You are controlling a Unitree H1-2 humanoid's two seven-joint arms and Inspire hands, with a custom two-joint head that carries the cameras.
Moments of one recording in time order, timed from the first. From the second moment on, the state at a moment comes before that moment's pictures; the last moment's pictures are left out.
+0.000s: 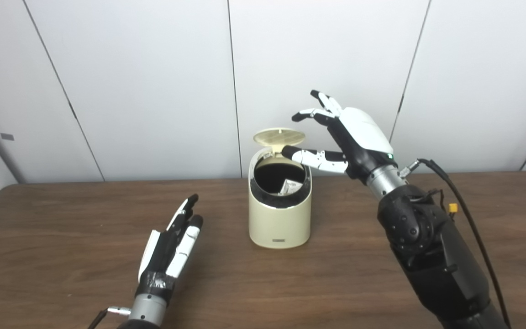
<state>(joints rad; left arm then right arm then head) -0.13 0.08 -0.04 -0.15 0.08 0.13 -0.02 -0.65 -0.26 0.26 -0.15 -0.73 0.31 0.21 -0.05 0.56</state>
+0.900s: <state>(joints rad) -0.13 0.00 -0.02 -0.14 0.08 0.06 0.02 -0.62 -0.29 0.32 -0.21 -0.84 0.30 0.30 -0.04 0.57</state>
